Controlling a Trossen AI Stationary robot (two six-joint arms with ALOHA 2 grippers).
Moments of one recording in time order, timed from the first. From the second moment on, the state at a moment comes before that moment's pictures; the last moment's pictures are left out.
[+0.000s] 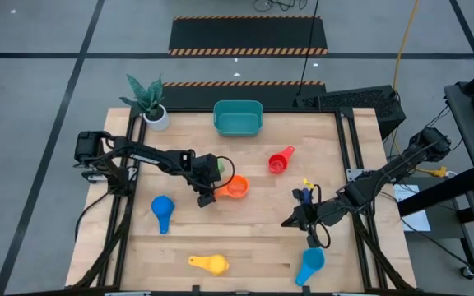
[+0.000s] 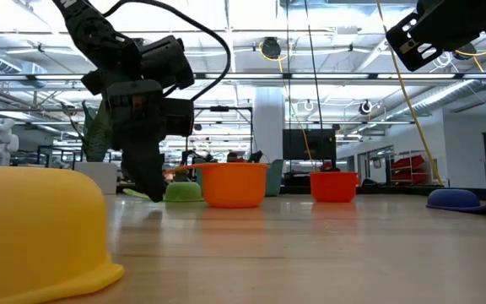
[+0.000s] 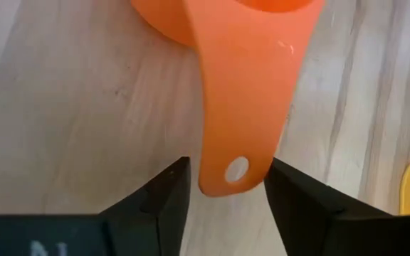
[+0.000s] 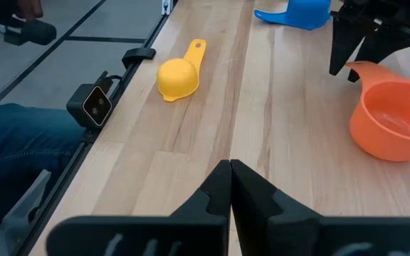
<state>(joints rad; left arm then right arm) 0.10 1.65 0.77 -0.20 0.42 -0.34 0.57 1.14 0.59 0.01 0.23 0.31</state>
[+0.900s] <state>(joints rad) -0.11 1.28 0.77 -0.42 0.08 -0.55 0.57 1.14 0.59 0.01 0.24 0.41</state>
